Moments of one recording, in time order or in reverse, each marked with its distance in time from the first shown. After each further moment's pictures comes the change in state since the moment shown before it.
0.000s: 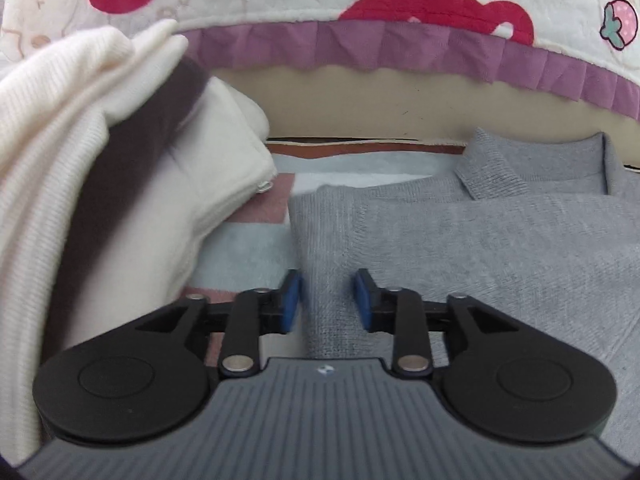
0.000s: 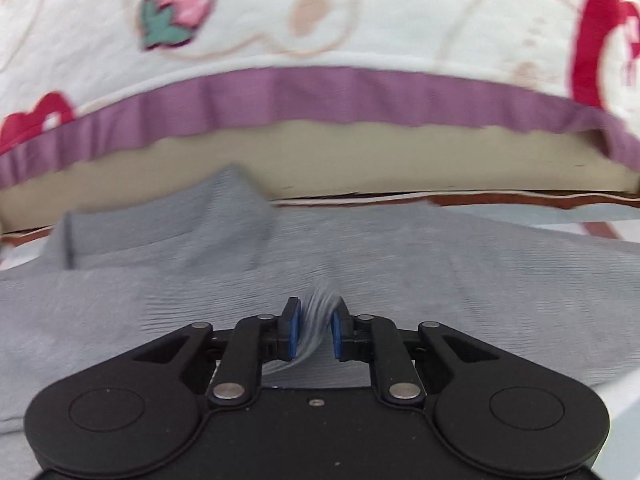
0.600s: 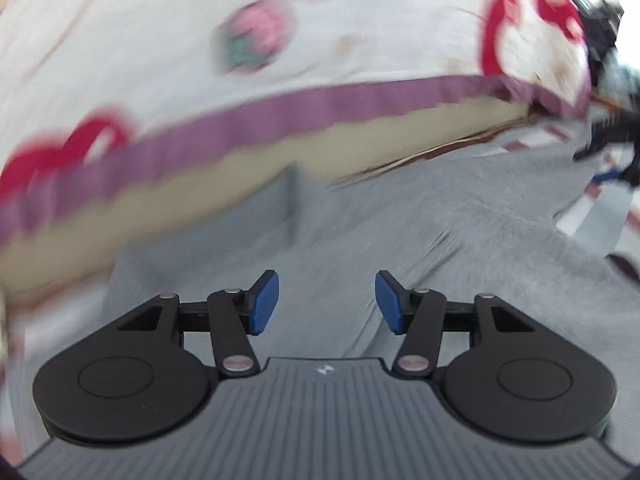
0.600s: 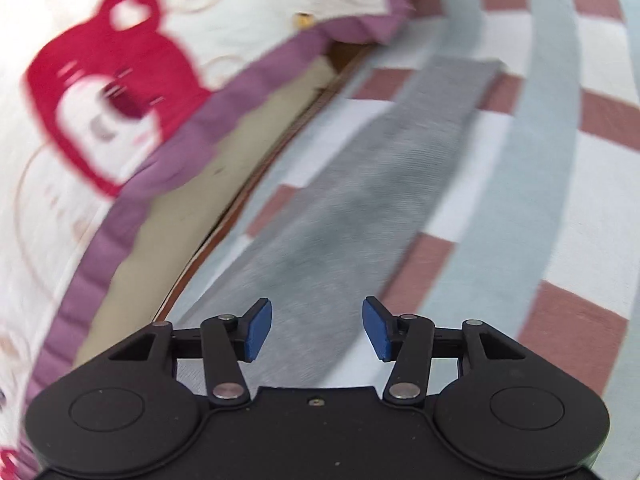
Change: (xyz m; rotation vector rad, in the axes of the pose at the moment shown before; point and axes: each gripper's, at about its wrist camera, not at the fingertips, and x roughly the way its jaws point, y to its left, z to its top) left arm -0.042 -0.257 0.021 0.510 -0.233 -0.435; right arm -0.065 -0.287 -0.042 0.924 0.006 -0.135
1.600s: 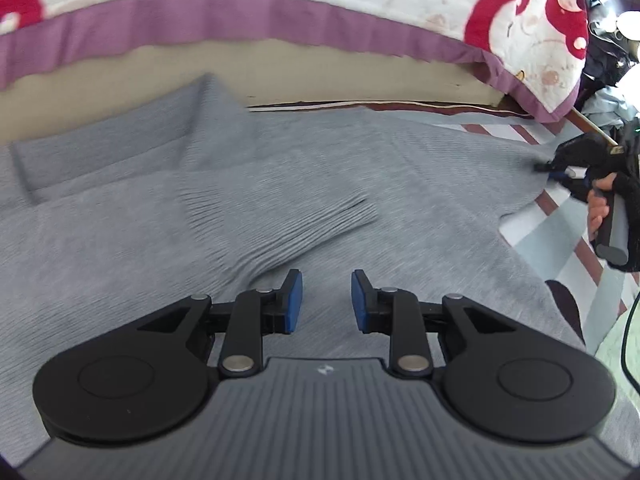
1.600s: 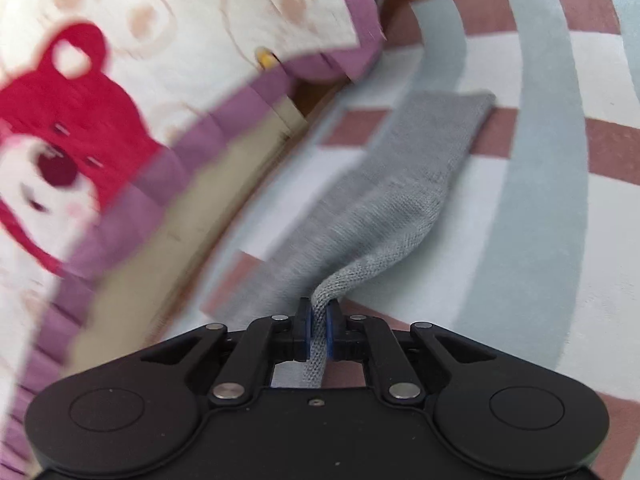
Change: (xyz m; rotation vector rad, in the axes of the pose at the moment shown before) left arm 0.019 -0.001 -0.003 -0.358 0.212 -0.224; right arm 0.026 -0.003 0.029 0.009 -0.146 0.001
